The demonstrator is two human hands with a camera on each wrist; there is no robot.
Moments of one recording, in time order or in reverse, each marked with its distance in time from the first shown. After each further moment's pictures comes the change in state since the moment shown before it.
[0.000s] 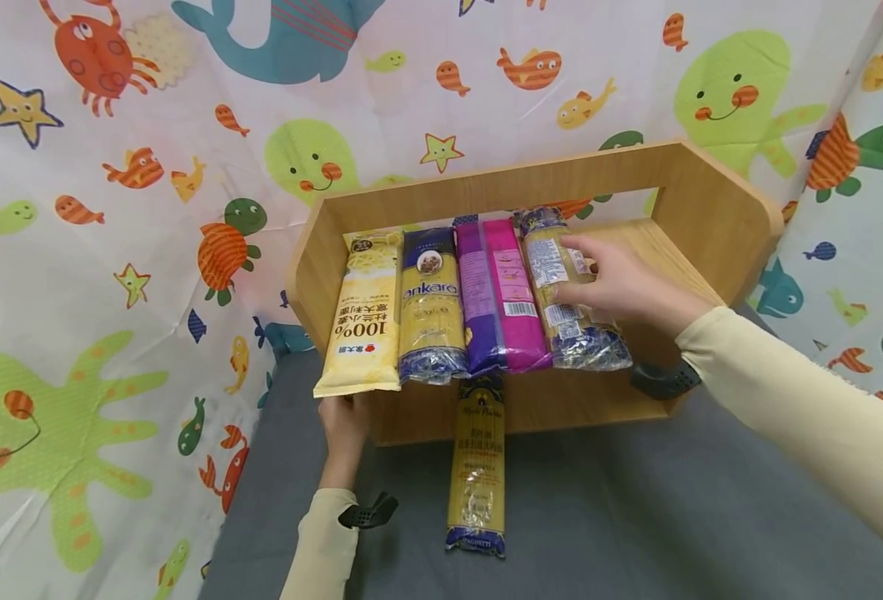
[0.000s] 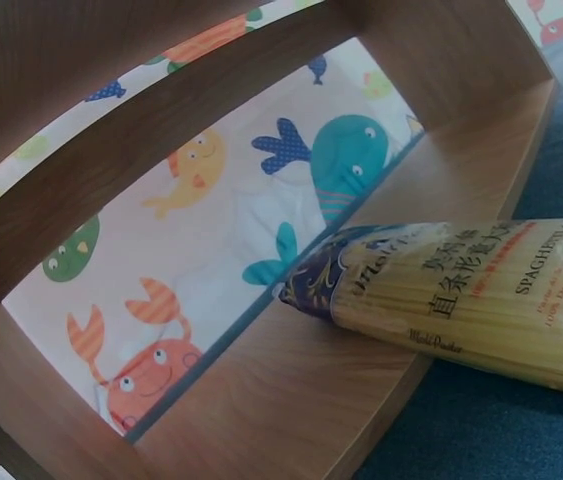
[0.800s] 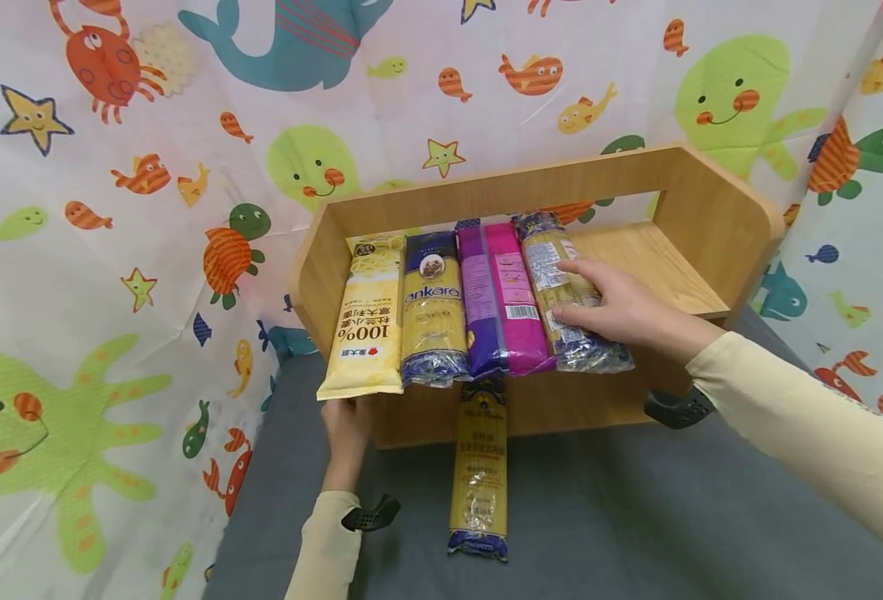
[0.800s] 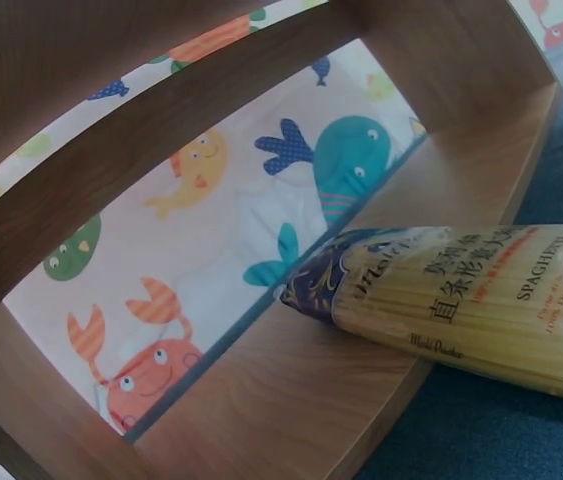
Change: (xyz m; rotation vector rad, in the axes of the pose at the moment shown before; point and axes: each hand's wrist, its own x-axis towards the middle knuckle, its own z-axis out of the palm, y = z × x) left_hand 0.000 -0.001 -0.001 0.019 0.003 -0.007; right_hand -0.020 0.008 0.013 -0.029 0.009 -0.074
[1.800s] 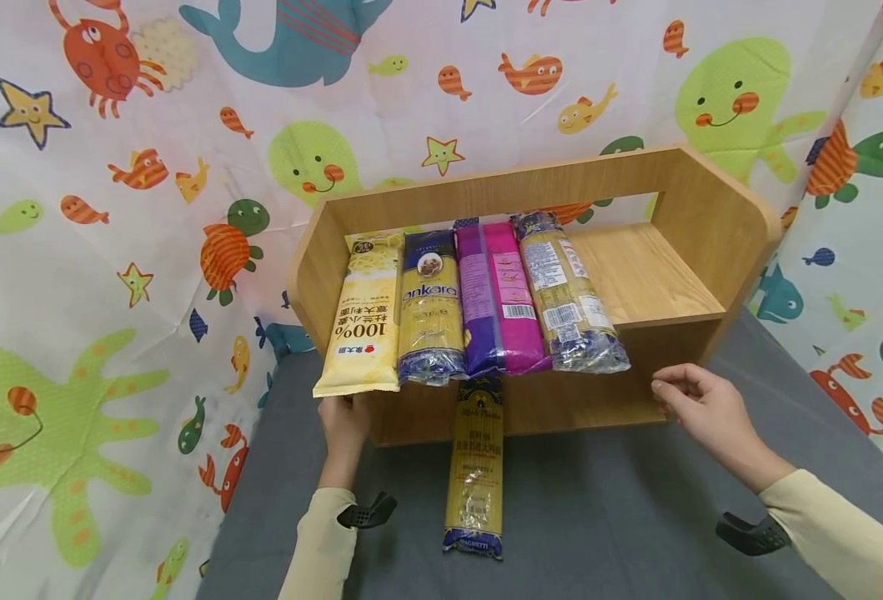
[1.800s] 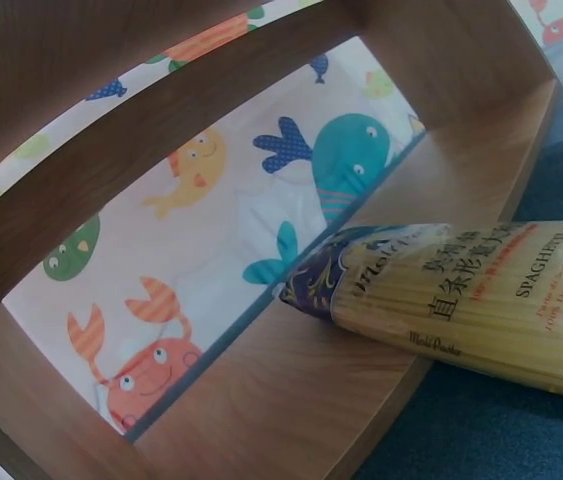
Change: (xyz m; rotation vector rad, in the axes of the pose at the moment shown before) left_hand 0.000 0.002 0.000 -0.051 -0.029 -0.064; right_hand -0.103 0.129 0.074 0.204 0.370 0.188
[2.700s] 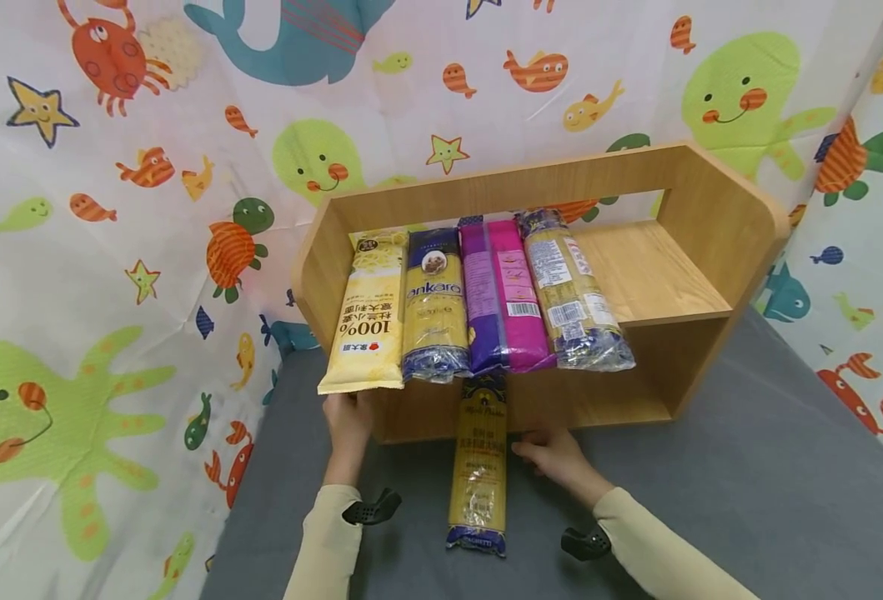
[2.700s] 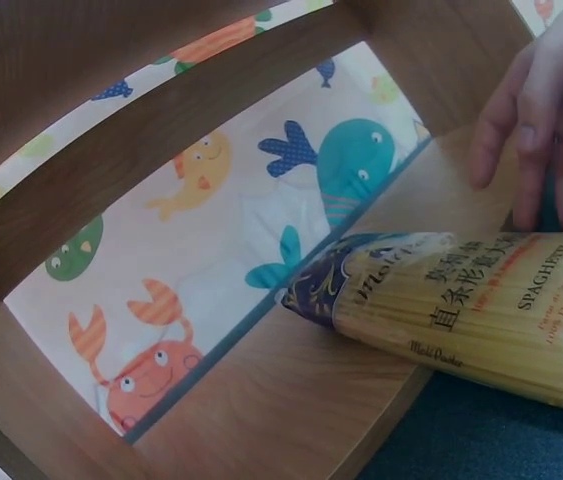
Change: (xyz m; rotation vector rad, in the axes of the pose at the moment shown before) left_hand 0.000 0.000 0.001 0.052 0.025 0.016; right_hand -0.015 -0.012 0.193 0.336 -0.298 0.235
